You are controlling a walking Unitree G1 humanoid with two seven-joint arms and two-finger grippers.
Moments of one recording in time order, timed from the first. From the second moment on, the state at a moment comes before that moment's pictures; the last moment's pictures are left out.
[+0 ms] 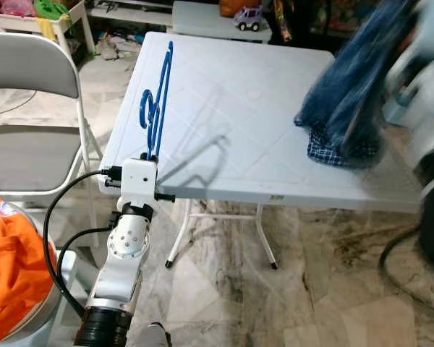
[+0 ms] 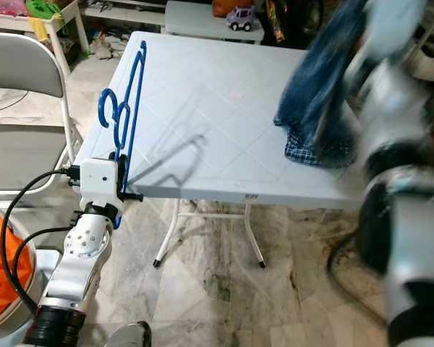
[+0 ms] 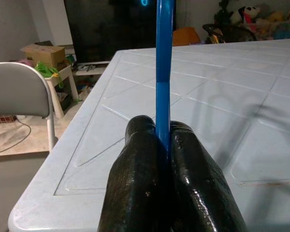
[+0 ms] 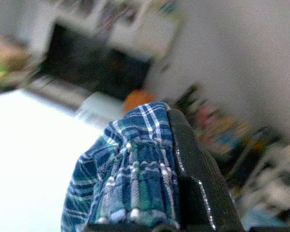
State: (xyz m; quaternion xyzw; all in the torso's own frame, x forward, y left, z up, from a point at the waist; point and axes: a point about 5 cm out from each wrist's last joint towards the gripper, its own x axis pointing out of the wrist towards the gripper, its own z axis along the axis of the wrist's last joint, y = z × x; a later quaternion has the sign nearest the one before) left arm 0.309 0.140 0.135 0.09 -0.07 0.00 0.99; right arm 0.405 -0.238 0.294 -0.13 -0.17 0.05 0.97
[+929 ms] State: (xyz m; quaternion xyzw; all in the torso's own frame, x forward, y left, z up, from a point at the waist) left arm 0.316 0.128 0.128 0.10 -0.05 -0.03 0.99; right arm 0.364 -0.191 0.152 -0.16 0.04 0.34 0.92
